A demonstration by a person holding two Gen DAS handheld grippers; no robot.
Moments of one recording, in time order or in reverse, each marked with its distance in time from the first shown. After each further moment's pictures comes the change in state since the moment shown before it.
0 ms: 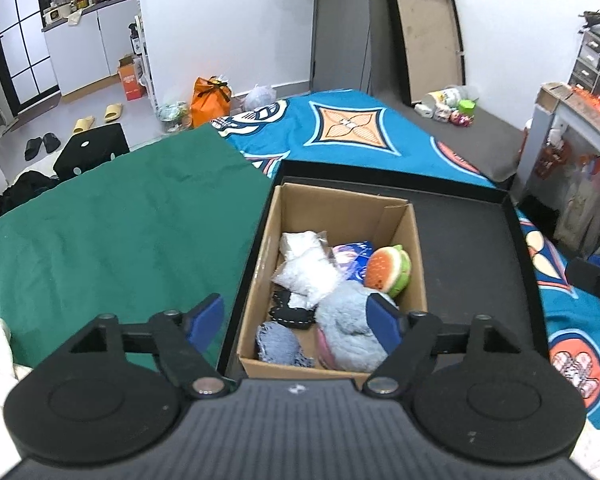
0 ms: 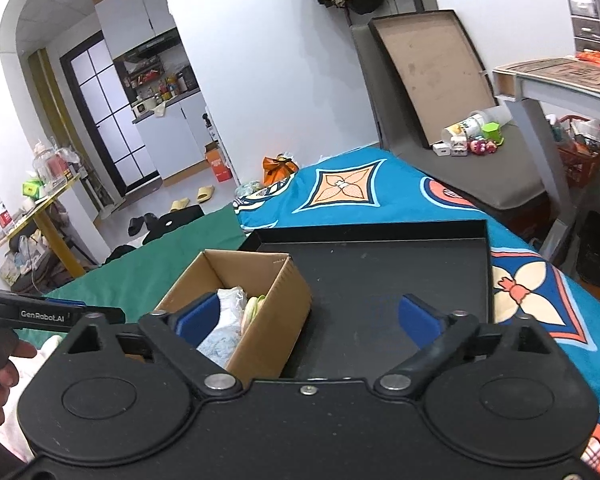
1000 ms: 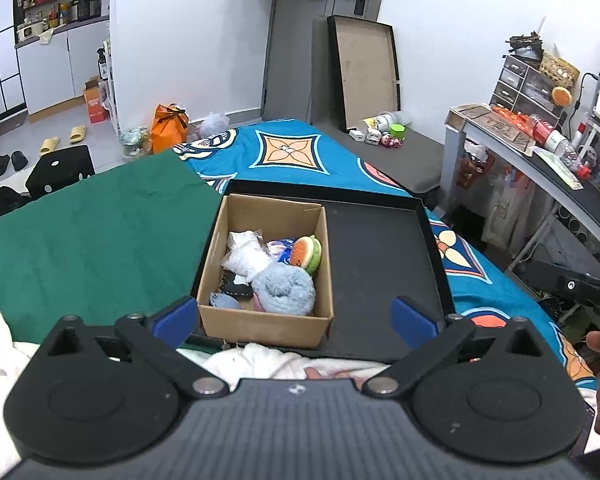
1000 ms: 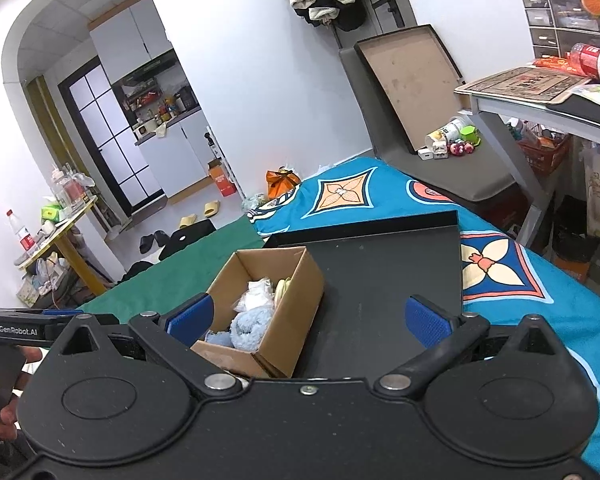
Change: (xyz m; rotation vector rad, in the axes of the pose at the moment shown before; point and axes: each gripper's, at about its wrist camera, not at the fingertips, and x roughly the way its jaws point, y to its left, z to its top) left arm -0.109 -0.018 -0.042 0.022 -0.082 -0.154; right arm -0.098 0.008 -0.010 0.070 -0.025 0.003
